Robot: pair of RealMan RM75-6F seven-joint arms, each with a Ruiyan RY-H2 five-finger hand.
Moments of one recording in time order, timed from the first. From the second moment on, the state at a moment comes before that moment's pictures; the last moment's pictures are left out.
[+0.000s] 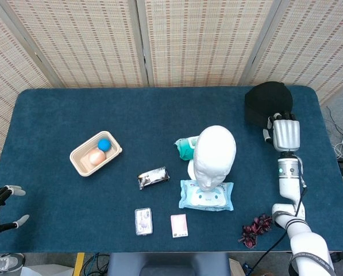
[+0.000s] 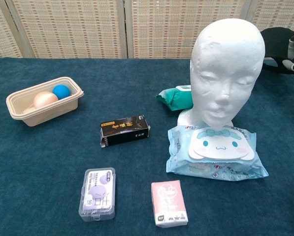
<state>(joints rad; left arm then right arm) -0.06 -1.02 -0.03 -1.67 1.47 1.45 -0.17 0.71 -1.93 0.29 -0.19 -1.28 1.14 0.17</state>
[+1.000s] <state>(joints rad) -0.06 -1.02 -0.03 -1.67 1.47 1.44 -0.17 0.72 -1.73 0.30 -0.56 -1.34 1.42 -0.04</state>
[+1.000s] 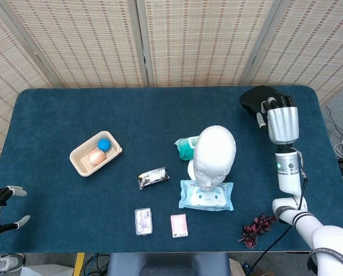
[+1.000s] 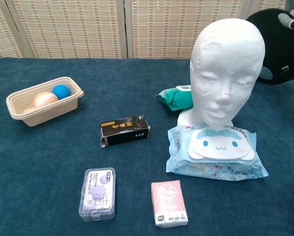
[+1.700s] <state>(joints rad) -0.07 -1.02 -0.02 -1.67 1.47 1.44 -0.18 0.71 -1.56 0.30 -0.90 -1.40 1.51 -0.24</state>
